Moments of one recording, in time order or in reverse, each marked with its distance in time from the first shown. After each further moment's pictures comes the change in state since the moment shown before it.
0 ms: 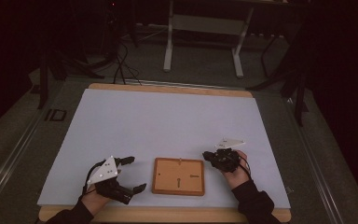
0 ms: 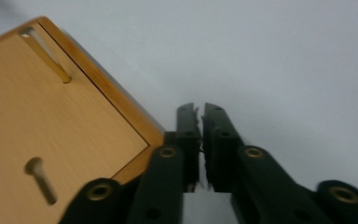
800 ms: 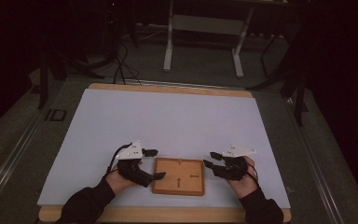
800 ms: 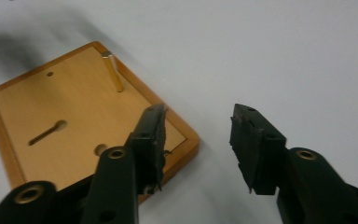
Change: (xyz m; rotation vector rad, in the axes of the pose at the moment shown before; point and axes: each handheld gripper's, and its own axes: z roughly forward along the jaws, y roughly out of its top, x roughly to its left) left arm 0.020 0.029 0.069 0.115 -0.182 -0.019; right arm 0.022 -0.004 -0.039 -0.103 0.022 -0.040
